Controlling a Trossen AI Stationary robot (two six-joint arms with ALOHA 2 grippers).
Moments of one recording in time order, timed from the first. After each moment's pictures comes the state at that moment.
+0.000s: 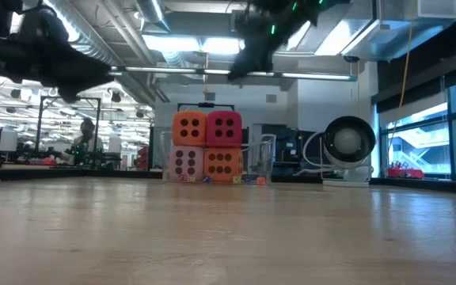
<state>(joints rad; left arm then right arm) 0.18 0.00 0.06 -0.06 -0.18 -0.20 -0.35 1.76 1.56 -0.50 0.00 -0.12</state>
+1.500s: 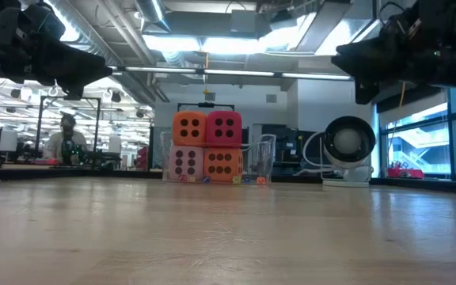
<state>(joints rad) 0.18 0.00 0.01 0.02 0.02 -0.08 -0.08 0.91 0.05 0.99 -0.07 0.26</state>
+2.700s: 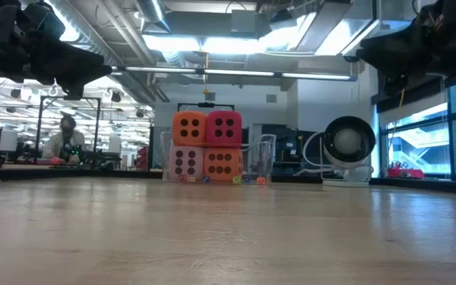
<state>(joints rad) 0.18 0.00 0.03 0.02 0.03 -0.09 0.01 0.32 0.02 0.49 0.16 0.18</state>
